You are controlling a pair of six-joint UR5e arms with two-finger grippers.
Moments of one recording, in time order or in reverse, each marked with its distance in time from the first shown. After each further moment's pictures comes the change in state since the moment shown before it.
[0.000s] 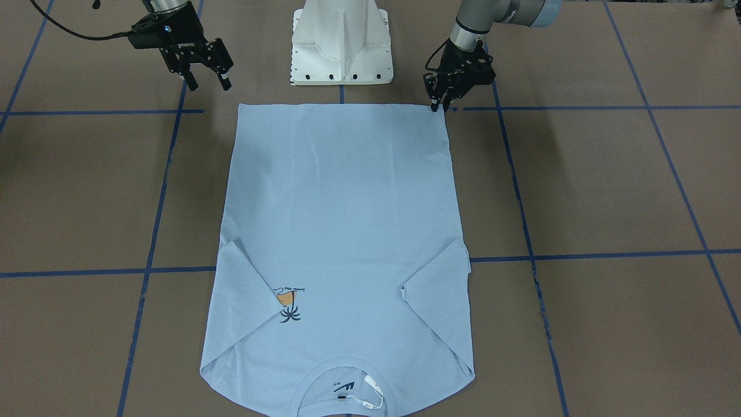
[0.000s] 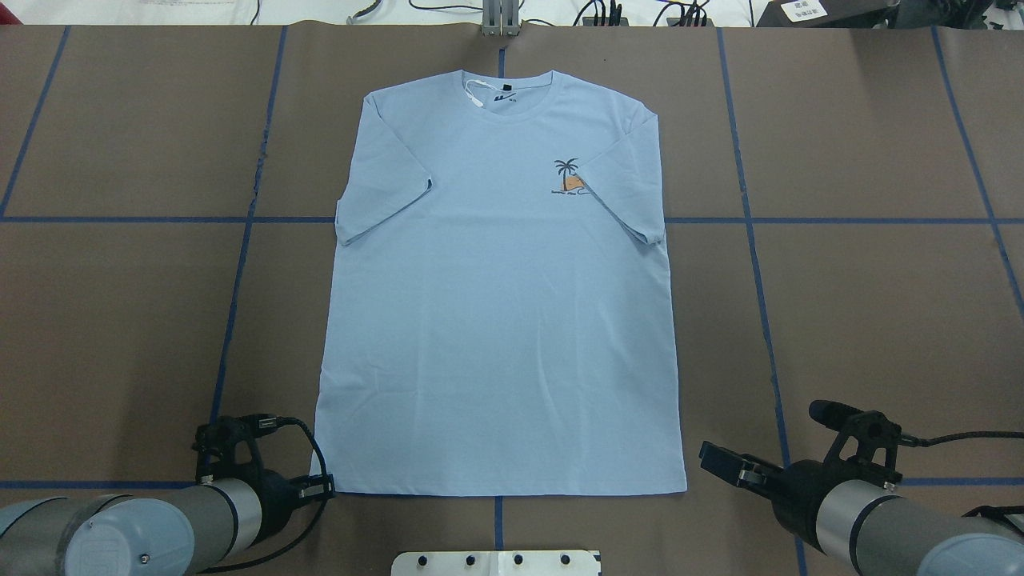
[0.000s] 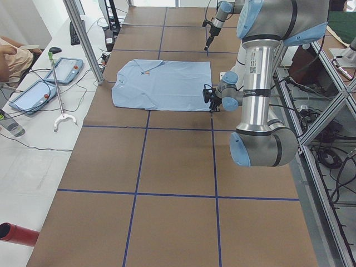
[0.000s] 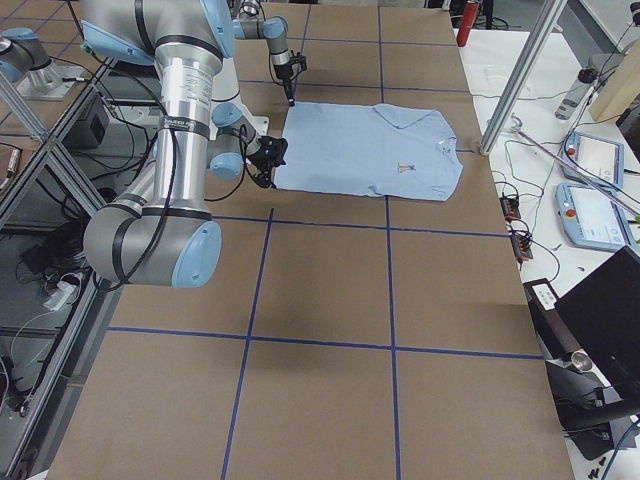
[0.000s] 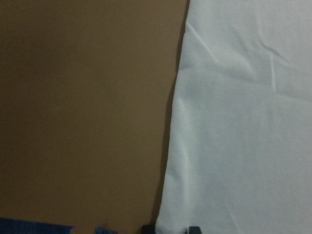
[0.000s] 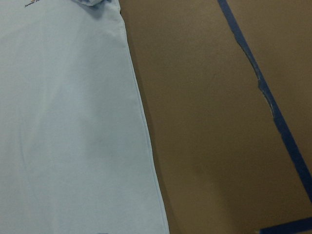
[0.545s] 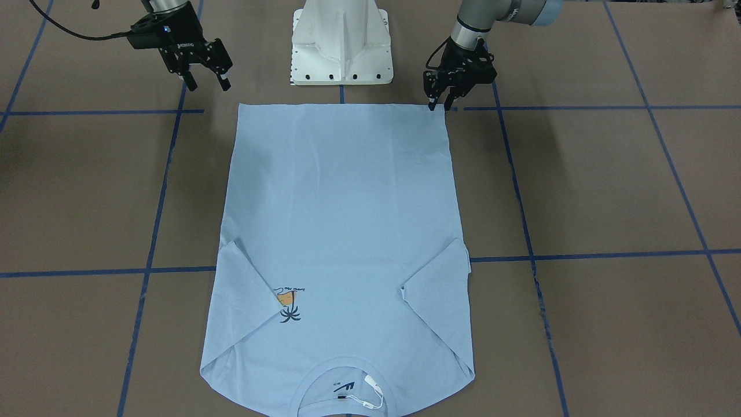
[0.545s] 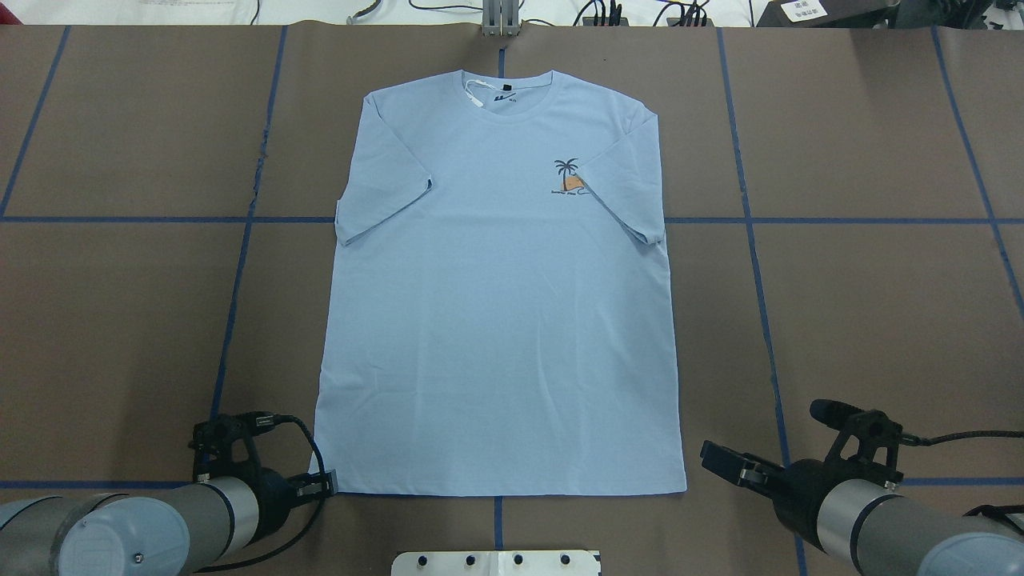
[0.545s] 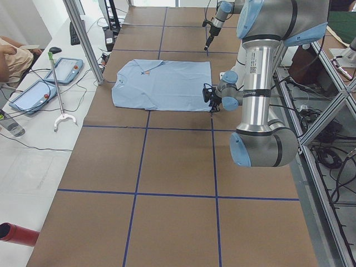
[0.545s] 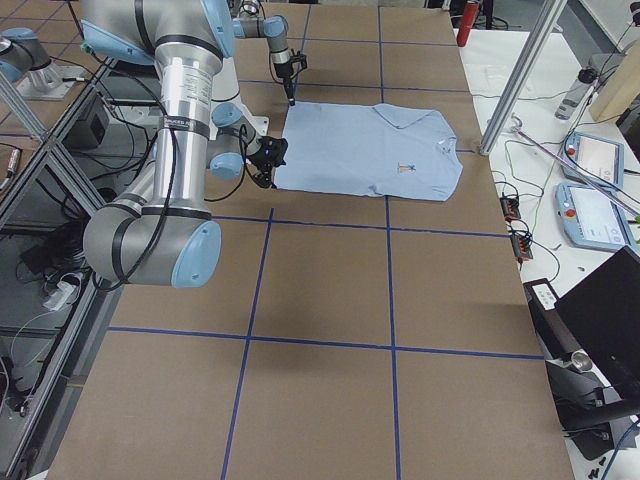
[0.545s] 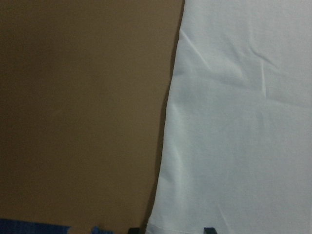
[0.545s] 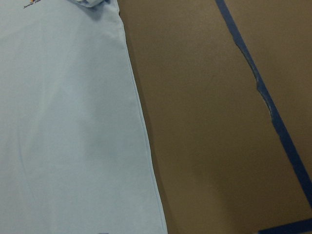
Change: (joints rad) left arm -0.004 0.005 -0.011 0.001 0.003 0.000; right arm 0.002 -0.002 0.002 0.000 0.000 0.000
